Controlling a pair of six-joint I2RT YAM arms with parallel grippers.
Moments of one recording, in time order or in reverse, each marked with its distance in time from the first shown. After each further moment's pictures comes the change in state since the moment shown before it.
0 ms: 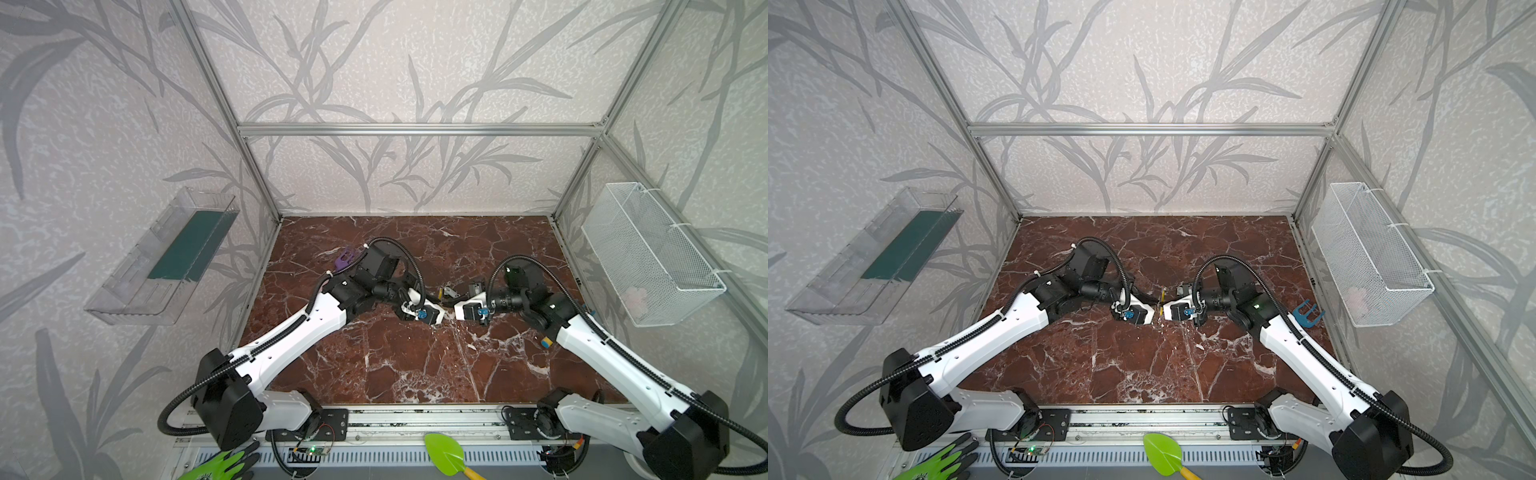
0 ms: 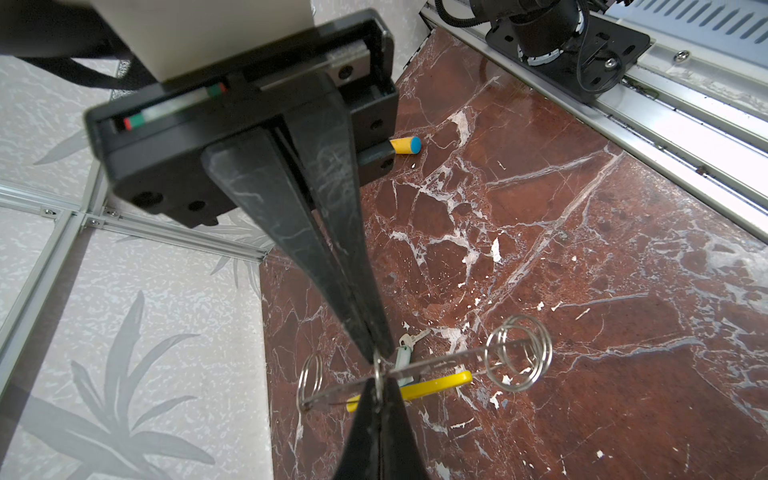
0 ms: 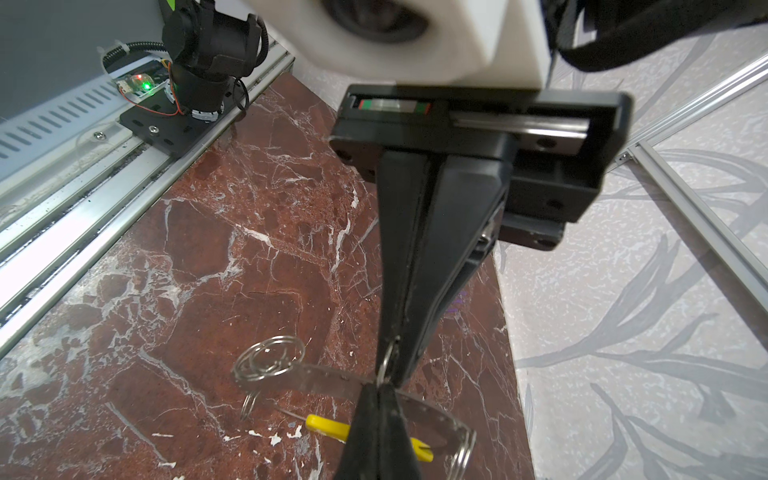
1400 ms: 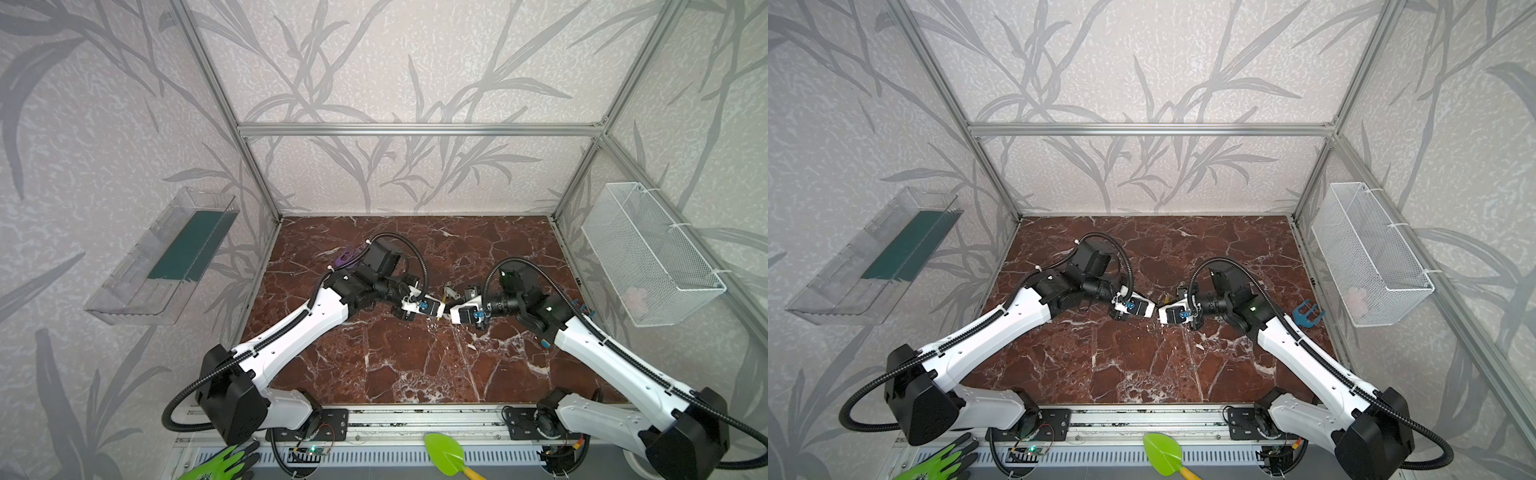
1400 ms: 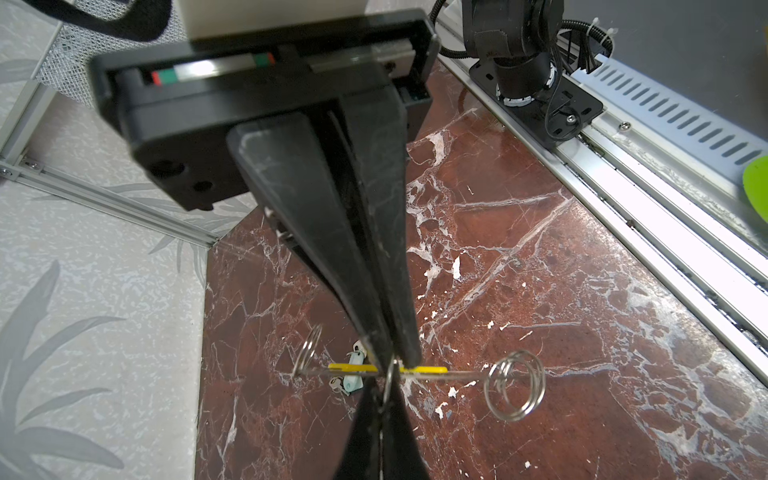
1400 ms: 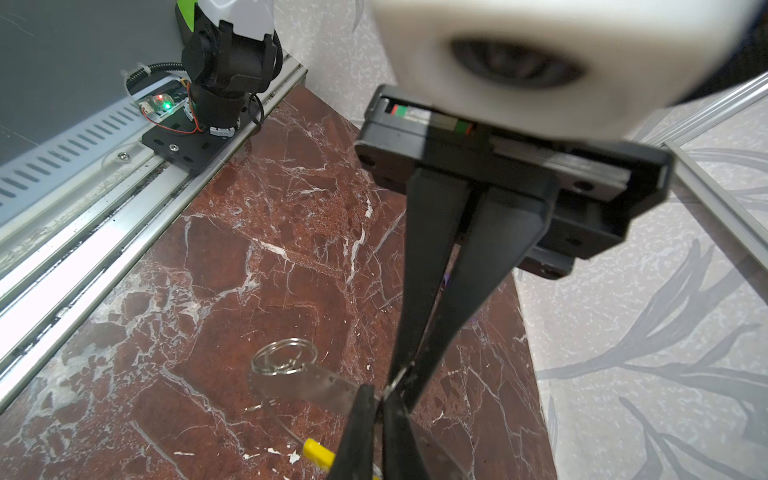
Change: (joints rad) left arm 0.018 0.030 0.043 -0.093 0.057 -0.142; right arm 0.050 0.002 -0.010 0.013 0.011 0.053
